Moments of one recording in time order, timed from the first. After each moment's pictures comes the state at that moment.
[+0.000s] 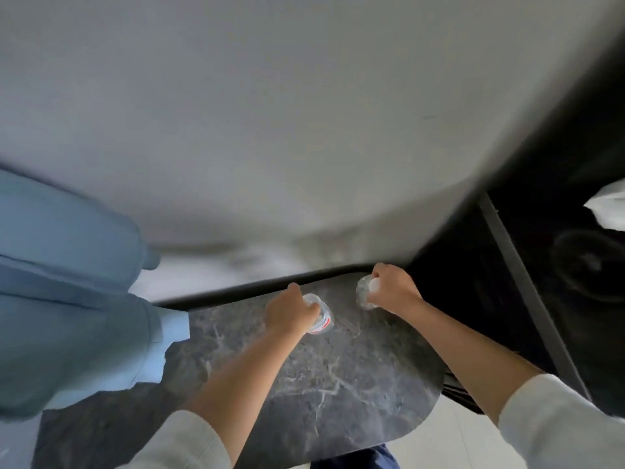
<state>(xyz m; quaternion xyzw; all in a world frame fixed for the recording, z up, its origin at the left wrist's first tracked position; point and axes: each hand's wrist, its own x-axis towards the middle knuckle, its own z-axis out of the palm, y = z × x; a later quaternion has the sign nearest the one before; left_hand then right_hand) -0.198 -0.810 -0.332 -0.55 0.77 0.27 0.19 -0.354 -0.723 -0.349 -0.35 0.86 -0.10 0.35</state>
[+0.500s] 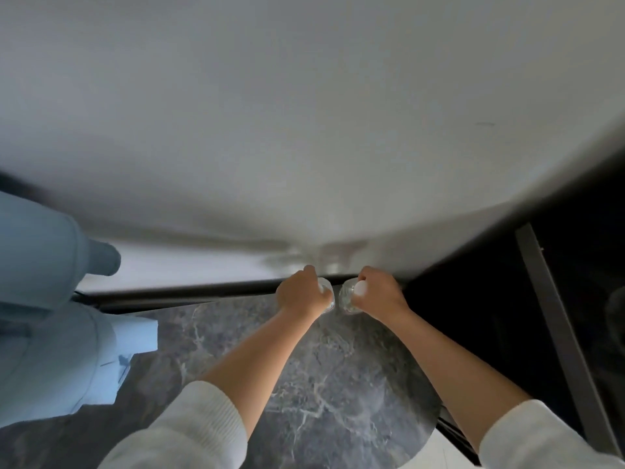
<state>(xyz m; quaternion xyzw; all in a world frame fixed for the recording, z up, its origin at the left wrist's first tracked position) -0.261 -0.843 -0.372 -0.53 0.80 0.23 0.17 -0.372 -0.771 -0.389 -0.38 0.85 -0.10 0.36</state>
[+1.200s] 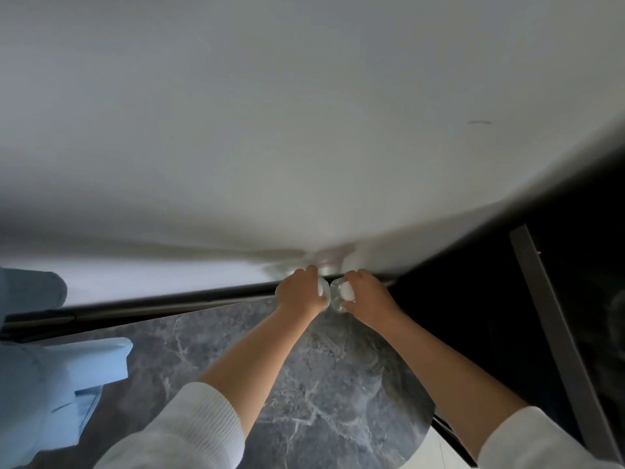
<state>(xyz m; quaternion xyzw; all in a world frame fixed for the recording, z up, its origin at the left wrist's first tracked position) -0.289 -0.857 -0.399 -0.44 0.84 0.21 0.22 -0.386 -0.777 -0.409 -0.44 0.82 -0.06 0.36</state>
